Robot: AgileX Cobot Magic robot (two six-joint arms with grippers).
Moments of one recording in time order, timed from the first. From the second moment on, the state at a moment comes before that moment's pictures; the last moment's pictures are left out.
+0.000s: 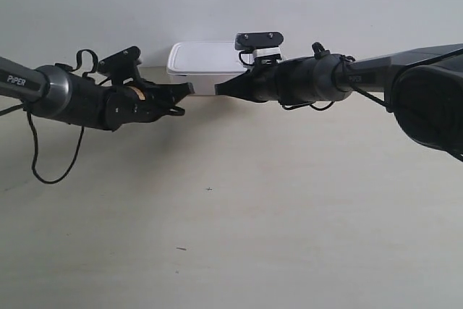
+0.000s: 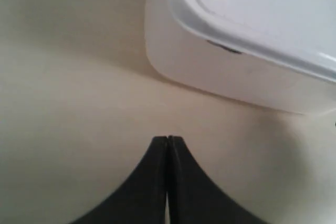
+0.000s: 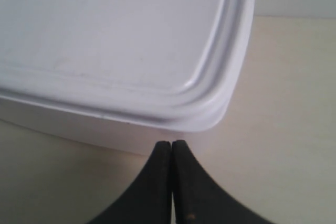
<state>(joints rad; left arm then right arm) -0.23 2.34 -1.43 -0.06 -0.22 -0.47 0.41 2.53 -1.85 1.65 -0.04 -1.49</state>
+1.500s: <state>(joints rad) -0.23 1.72 -0.69 -0.19 -0.39 -0.52 0.40 2.14 -1.38 1.66 -0.05 -1.55</state>
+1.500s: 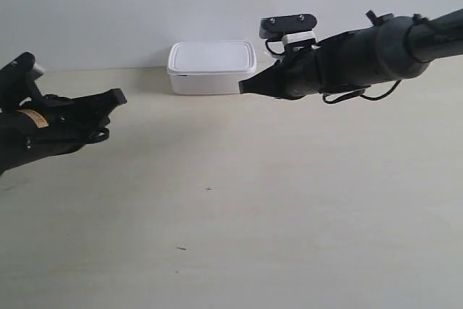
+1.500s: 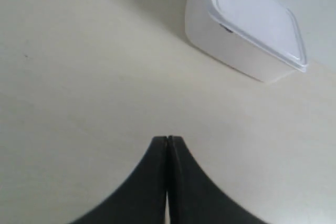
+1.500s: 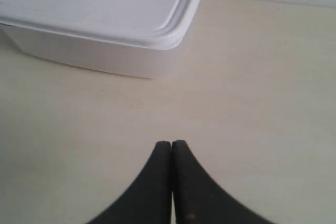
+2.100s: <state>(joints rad) -0.23 0.98 -0.33 -0.19 0.00 -0.44 0.40 1.45 -0.84 1.67 -0.02 -1.49</state>
